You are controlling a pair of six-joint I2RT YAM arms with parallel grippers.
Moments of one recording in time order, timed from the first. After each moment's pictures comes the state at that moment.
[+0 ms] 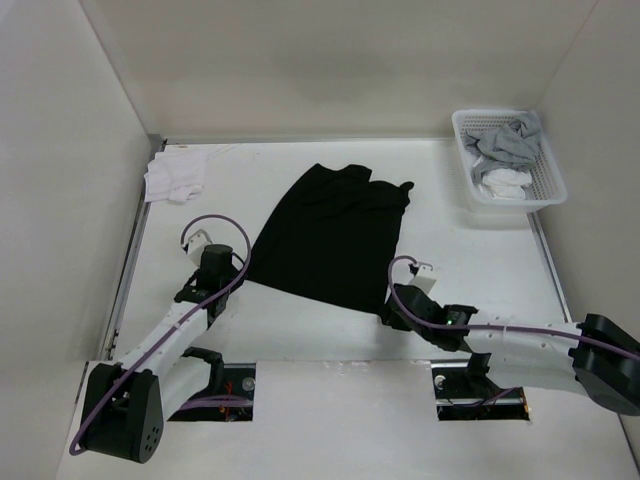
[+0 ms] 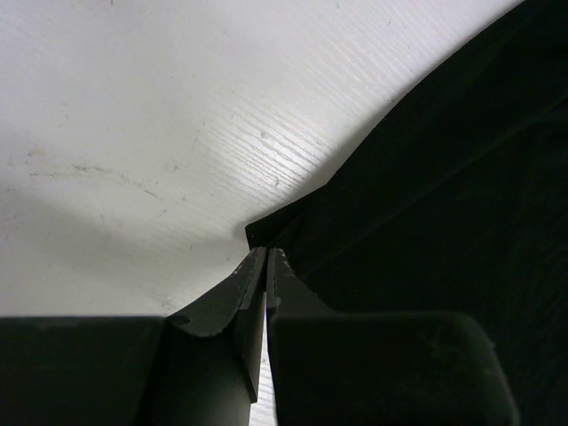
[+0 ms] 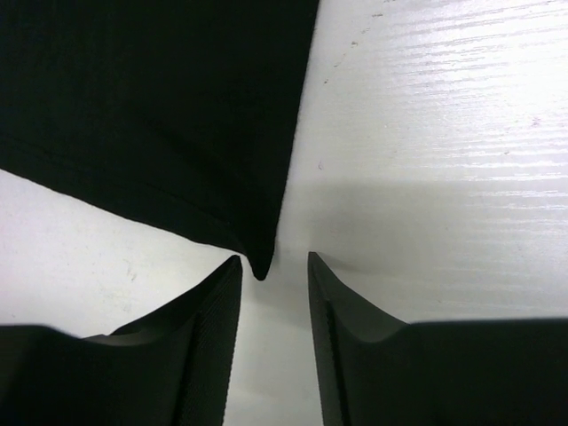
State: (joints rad) left arm -0.22 0.97 0.36 -0.15 -0.30 -0.79; right arm 1.01 1.05 0.34 -0.15 0.42 1.06
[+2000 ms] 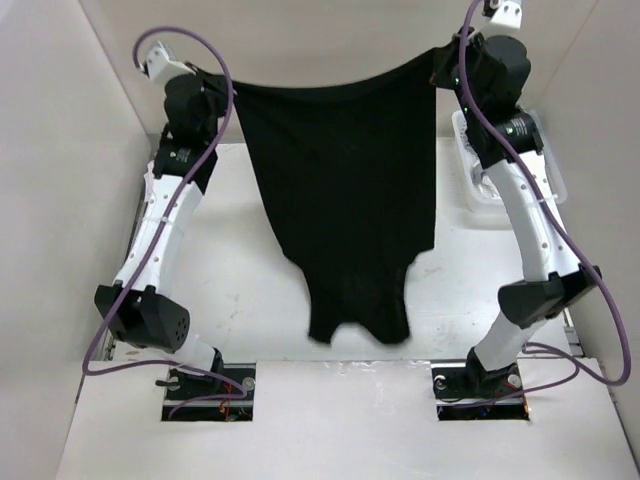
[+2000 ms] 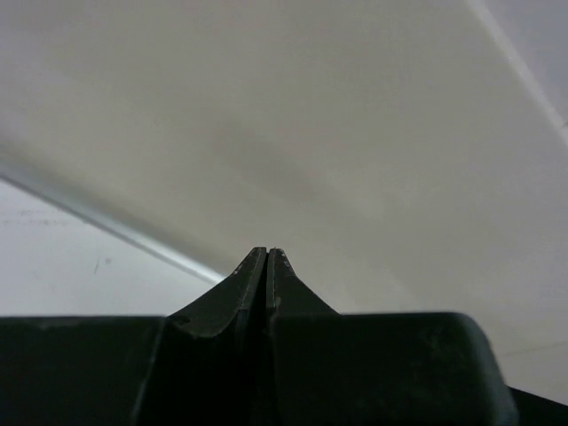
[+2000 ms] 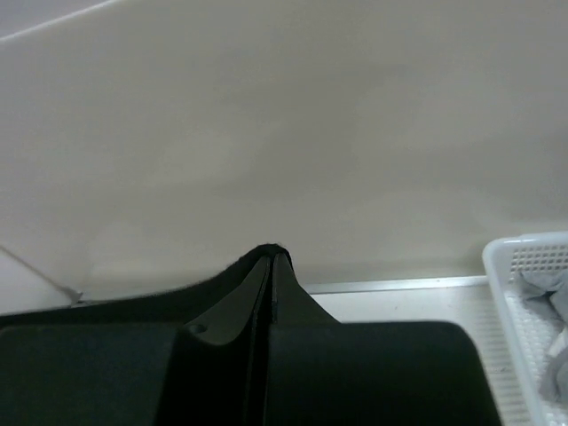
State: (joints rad) left arm -0.19 1.52 1.66 -0.10 -0.30 -0.73; right arm 0.31 1.67 2.10 -0.32 0.22 0.25
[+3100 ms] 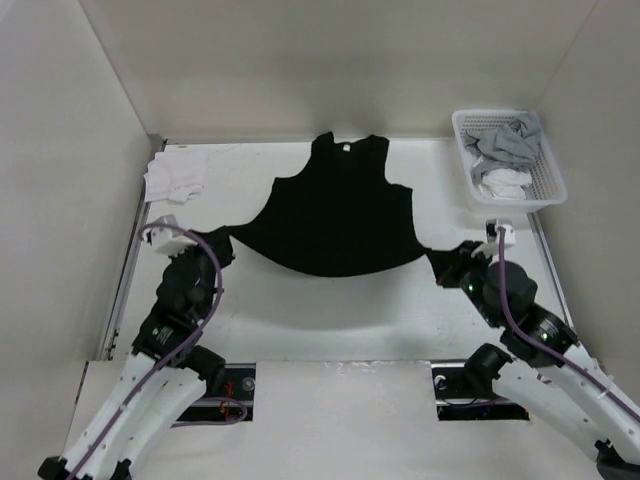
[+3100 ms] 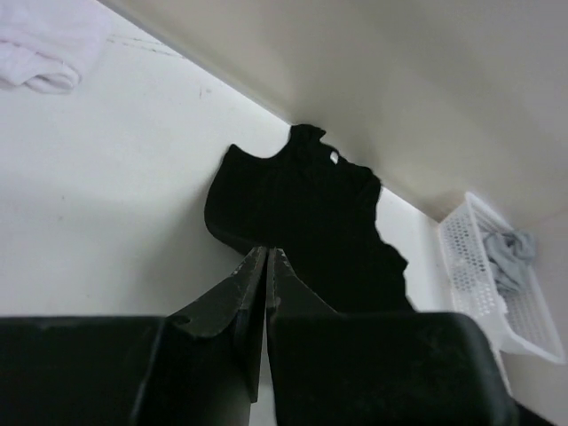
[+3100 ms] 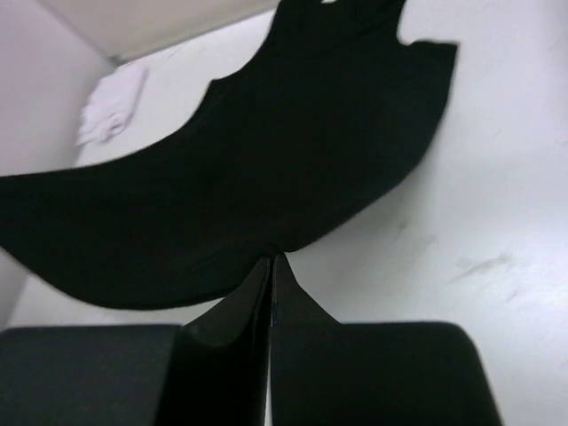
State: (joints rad) left arm -0.47 0.50 0.60 -0.16 -0.52 -0.68; right arm 0.67 0.52 0.68 -0.38 0.36 0.55
